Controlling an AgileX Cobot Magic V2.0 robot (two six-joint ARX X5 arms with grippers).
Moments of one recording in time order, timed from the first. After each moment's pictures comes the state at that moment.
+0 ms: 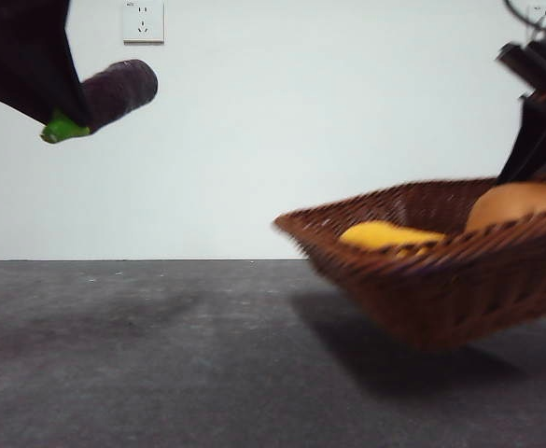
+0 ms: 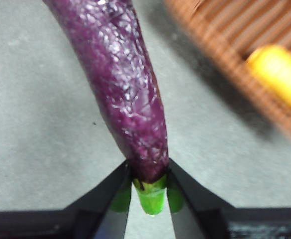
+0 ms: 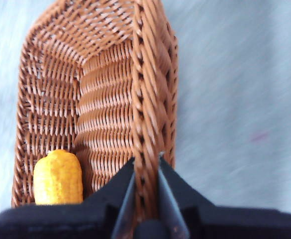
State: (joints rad) left arm -0.44 1.06 0.94 -0.68 0.16 -0.02; right arm 0.04 1.35 0.91 -0.52 -0.56 0.12
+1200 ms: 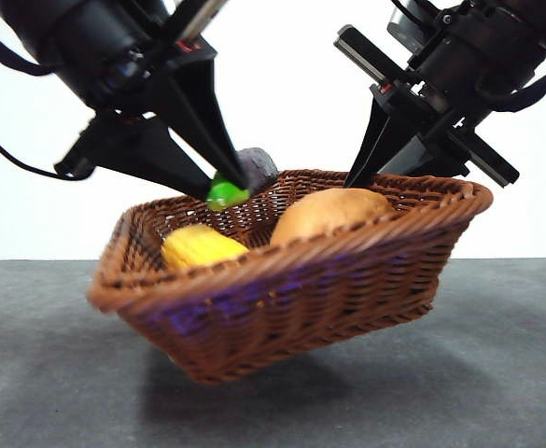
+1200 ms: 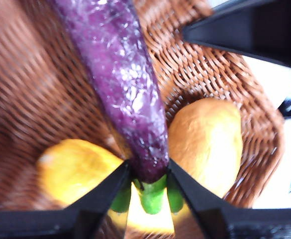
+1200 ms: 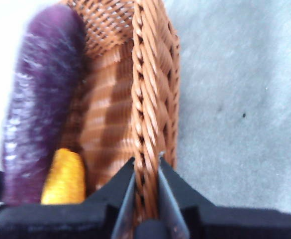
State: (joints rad) left arm -0.65 1.37 0.94 -0.43 0.41 -0.38; right arm 0.53 1.35 0.85 -0.25 -0.31 0.44
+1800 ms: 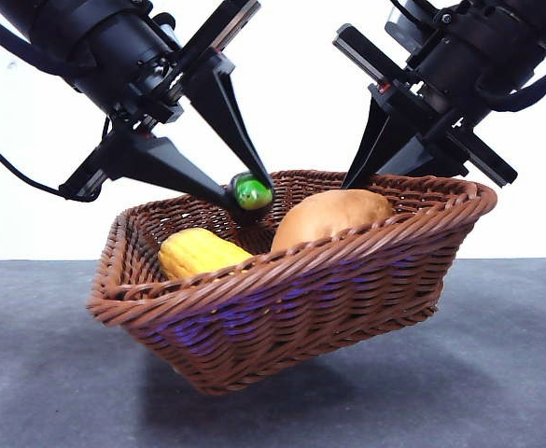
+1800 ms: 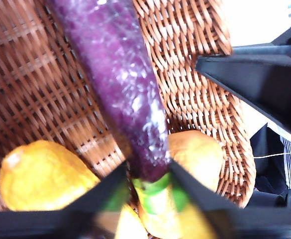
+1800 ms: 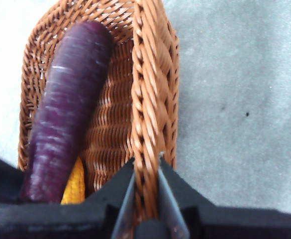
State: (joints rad) left arm -0.65 1.41 0.94 -0.36 0.44 -0.67; right arm 0.53 1.35 0.85 -0.25 -0.32 0.42
